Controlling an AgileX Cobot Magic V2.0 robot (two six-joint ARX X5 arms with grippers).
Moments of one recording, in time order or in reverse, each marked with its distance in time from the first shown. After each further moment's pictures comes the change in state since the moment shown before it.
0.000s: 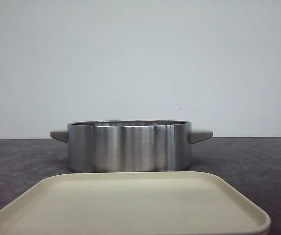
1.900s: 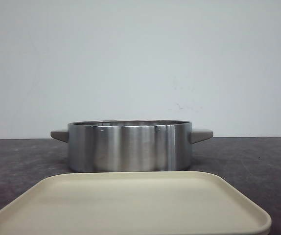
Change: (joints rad) left arm 0.571 -0.299 -1.431 1.540 0.464 0.185; right arm 0.000 -0.001 0.000 0.003 0.000 -0.001
